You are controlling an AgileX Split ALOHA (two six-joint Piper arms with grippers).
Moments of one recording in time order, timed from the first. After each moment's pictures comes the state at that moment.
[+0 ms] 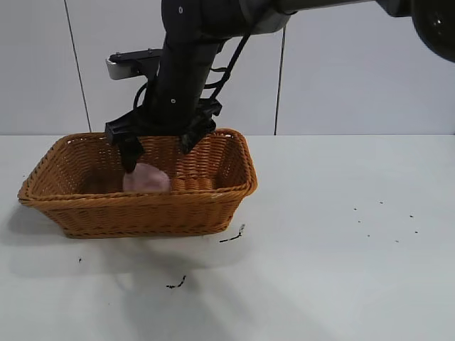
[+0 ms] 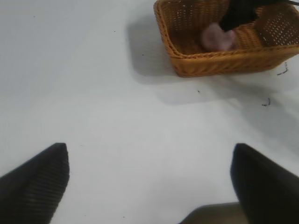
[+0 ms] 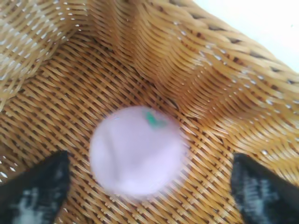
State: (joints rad) left arm -0.02 -0.01 -0.50 -0.04 1.07 0.08; right arm 0.62 2.44 -2.34 0.02 1.02 -0.09
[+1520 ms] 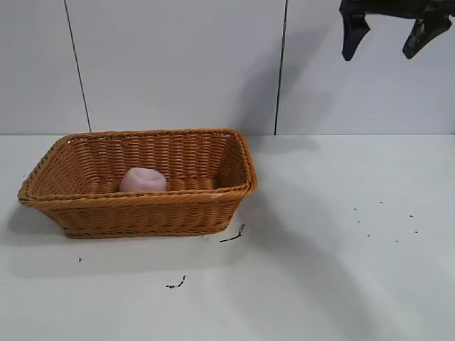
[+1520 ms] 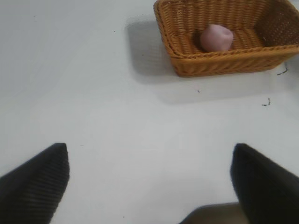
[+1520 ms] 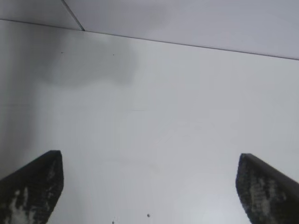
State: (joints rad) left arm -0.02 -0.01 -0.50 -0.04 1.07 0.08; right arm 0.06 1.80 -1.89 -0.01 1.21 -0.06
